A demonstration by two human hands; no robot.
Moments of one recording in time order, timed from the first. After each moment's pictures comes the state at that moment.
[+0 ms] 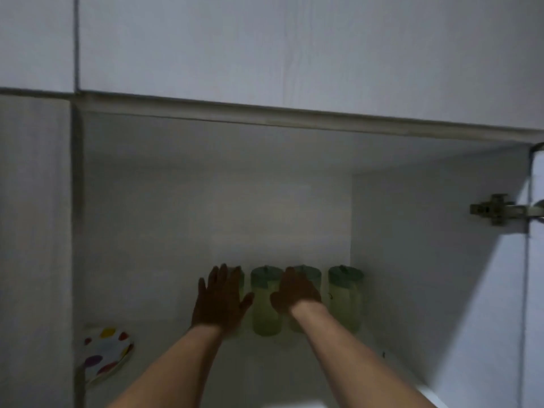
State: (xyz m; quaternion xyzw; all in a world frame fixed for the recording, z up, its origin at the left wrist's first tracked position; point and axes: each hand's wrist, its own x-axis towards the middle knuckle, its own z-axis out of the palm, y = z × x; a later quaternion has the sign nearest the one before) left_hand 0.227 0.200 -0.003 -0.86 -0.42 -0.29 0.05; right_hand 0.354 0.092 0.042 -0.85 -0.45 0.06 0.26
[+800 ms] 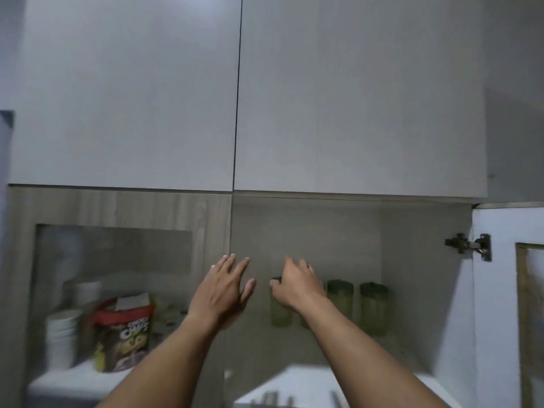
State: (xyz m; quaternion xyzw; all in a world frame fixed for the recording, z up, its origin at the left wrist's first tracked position) left_hand -0.012 -0.030 0.094 -0.83 -0.41 -0.36 0.13; right_hand 0.139 -0.110 0.129 -0.79 -0.55 -0.06 0.28
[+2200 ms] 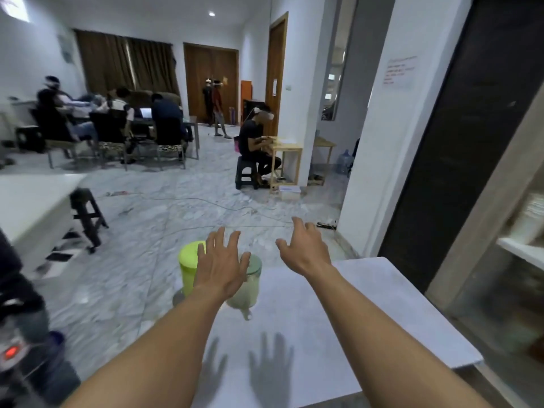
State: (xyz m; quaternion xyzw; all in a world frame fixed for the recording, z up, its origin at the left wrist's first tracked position) left_hand -0.729 -0.434 -0.158 -0.35 -0.91 -0.19 0.11; right_hand -0.614 -0.295 -0.102 -0.35 -0.90 0.20 0.15
